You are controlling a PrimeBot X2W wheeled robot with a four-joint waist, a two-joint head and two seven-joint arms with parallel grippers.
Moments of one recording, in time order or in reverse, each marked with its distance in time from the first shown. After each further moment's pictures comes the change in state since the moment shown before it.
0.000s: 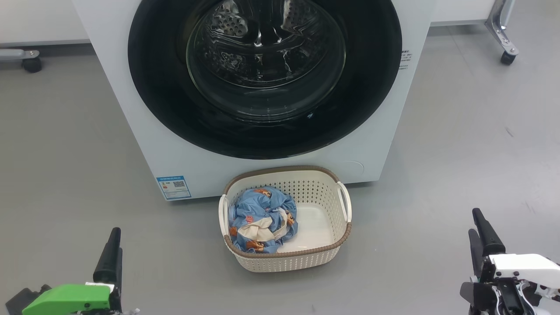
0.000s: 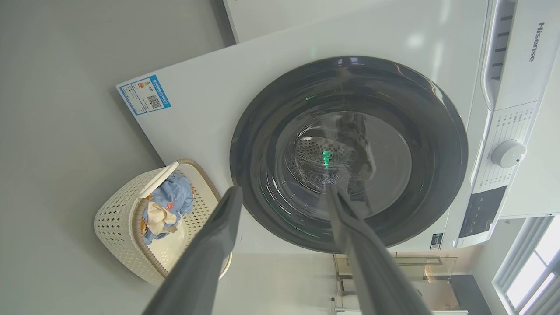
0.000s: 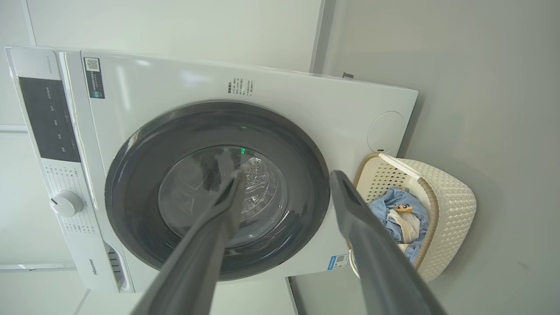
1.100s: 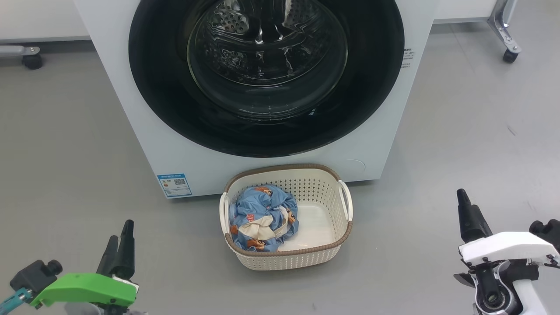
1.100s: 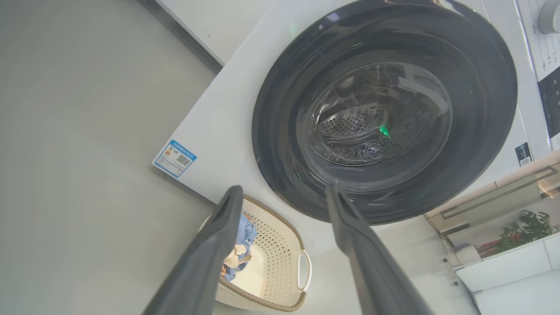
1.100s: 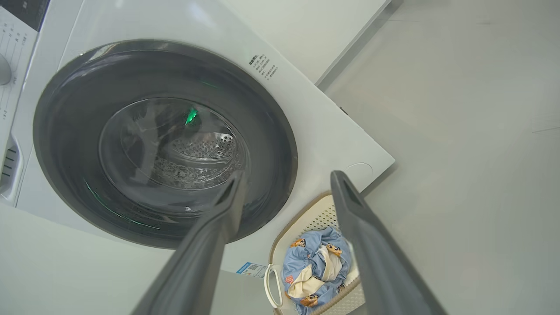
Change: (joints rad) left arm -0.026 0.096 -0.159 0.003 0.382 0.000 -0.125; right arm -0.062 -0.086 0.161 0.012 -0.414 -0.003 -0.128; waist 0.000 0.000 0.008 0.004
